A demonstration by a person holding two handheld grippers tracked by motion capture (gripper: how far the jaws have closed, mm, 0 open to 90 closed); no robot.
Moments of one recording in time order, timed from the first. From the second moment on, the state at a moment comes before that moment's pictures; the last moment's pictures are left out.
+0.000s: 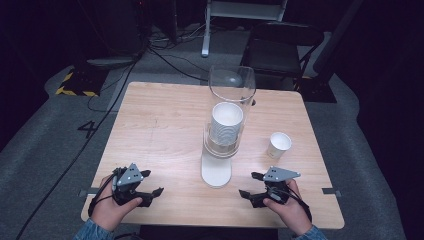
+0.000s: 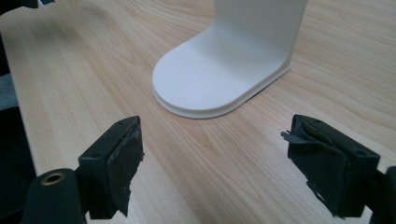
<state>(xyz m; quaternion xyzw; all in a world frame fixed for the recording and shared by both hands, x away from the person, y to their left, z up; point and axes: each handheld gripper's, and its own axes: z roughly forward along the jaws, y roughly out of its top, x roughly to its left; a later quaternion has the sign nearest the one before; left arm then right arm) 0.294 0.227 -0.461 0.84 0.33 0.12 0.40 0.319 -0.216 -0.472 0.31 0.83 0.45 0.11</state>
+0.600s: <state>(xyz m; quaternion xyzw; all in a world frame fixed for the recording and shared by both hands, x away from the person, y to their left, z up) 0.302 0.225 -0.488 0.83 0.36 0.13 0.39 0.336 -0.225 -0.500 0.34 0.83 0.42 0.15</state>
